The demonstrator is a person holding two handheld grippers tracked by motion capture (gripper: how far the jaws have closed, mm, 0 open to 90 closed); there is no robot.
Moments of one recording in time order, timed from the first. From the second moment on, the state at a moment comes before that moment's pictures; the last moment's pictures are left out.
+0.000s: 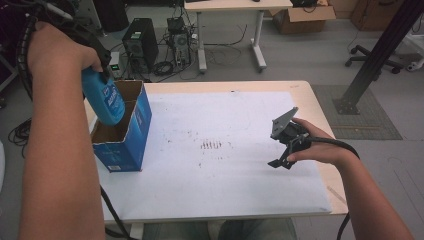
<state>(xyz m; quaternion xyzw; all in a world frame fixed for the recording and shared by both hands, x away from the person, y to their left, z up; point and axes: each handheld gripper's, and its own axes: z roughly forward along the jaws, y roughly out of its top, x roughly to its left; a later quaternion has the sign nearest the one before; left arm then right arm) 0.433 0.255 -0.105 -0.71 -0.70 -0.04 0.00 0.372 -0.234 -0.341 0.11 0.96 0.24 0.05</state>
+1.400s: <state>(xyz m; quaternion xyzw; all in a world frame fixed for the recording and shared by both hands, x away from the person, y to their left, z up) 0.440 0.270 -0.225 -0.72 -0.69 0.00 0.02 0.374 -0.226 -0.351 0.11 0.96 0.25 0.04</state>
